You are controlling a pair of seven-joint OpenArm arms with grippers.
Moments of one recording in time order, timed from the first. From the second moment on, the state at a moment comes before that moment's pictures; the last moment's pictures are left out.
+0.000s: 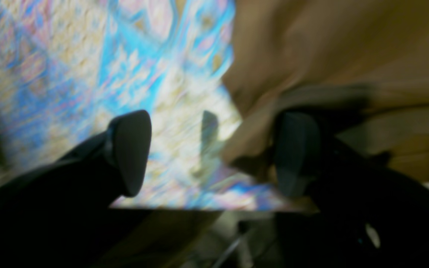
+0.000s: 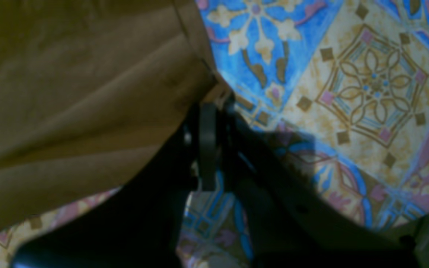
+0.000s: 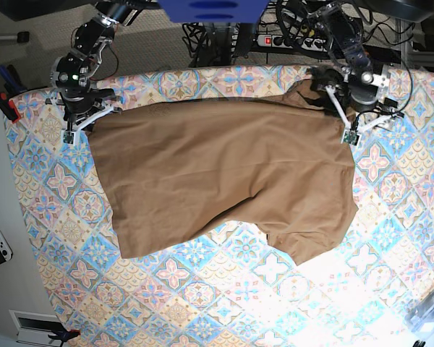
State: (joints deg) left arm 17.0 6.0 -30.7 118.7 16.1 -41.3 59.5; right arm -13.1 -7.0 38.5 98.1 -5.6 27.0 -39.6
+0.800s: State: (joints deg) left arm 23.1 7.7 -40.9 118.7 4.9 -41.2 58.2; right arm -13.1 -7.0 36.8 98.1 -5.8 27.0 -39.6
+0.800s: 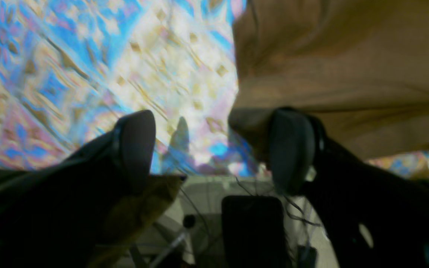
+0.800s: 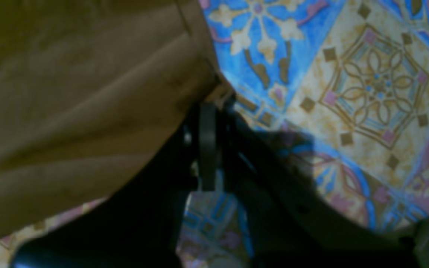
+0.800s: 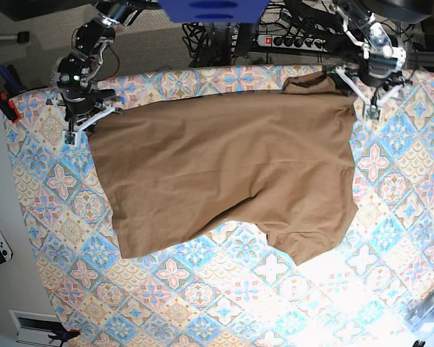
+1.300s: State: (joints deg) left arm 30.9 11.0 -41.6 118.8 8.1 -41.3 34.1; right arm -13.1 -7.0 36.1 98.1 -5.8 27.0 -39.5
